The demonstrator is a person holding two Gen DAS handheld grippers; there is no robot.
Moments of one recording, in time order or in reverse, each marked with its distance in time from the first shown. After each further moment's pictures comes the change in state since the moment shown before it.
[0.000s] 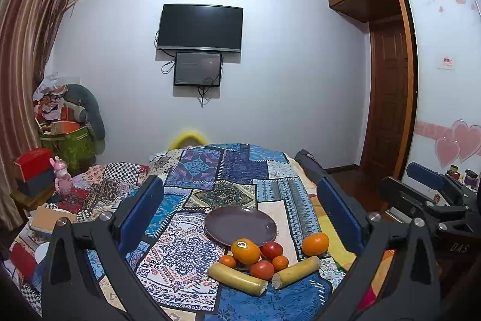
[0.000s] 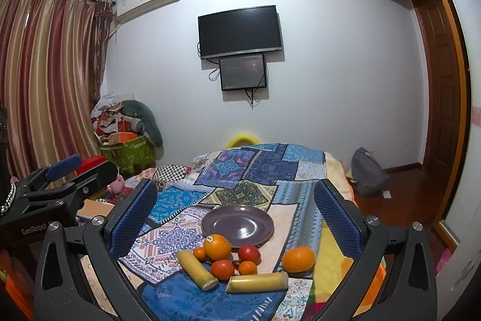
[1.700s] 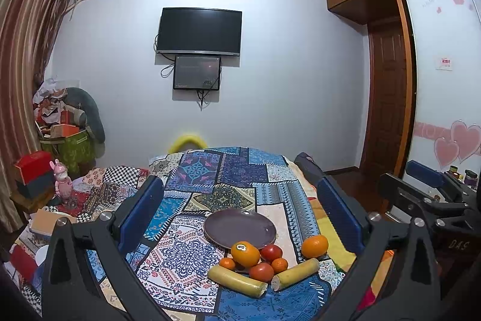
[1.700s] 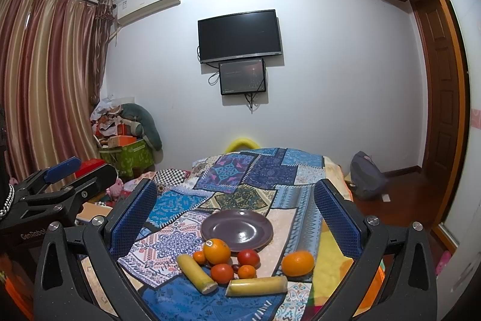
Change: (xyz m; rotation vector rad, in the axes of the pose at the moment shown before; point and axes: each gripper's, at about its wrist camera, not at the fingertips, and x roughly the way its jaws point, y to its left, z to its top) left arm -0.002 -0.005 0.001 0.005 -0.014 -0.002; right arm -0.002 0.002 0.001 -0.005 -0.021 -0.005
